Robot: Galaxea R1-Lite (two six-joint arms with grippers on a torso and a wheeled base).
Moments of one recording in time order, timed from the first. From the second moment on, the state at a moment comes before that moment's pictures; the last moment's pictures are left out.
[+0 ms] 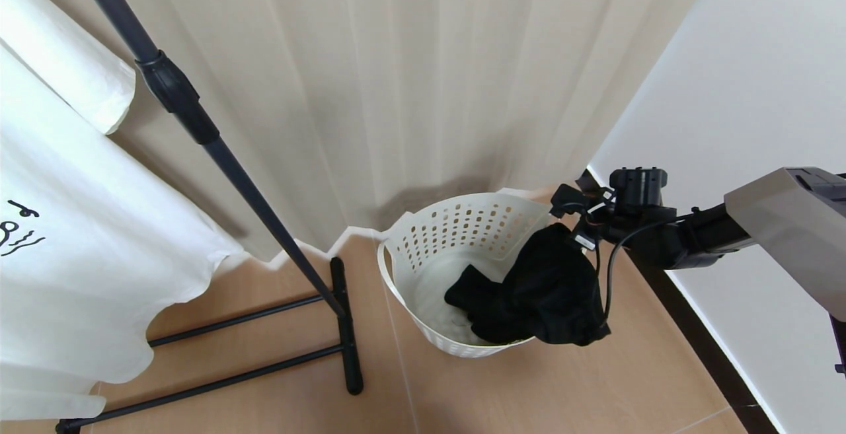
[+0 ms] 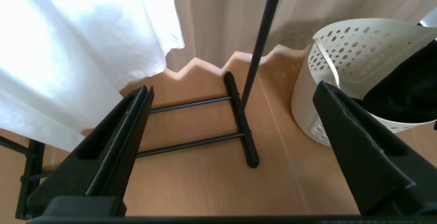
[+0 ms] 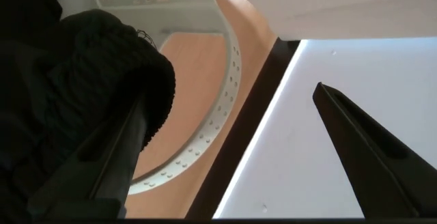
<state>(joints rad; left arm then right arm) -0.01 0.00 0.00 -0.04 0.06 -0.03 0.08 2.36 -1.42 -0.52 -0.03 -0.91</state>
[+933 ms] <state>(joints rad) -0.01 0.00 0.00 -0.04 0.06 -0.03 0.16 2.36 -1.36 -0.51 -0.03 -1.09</state>
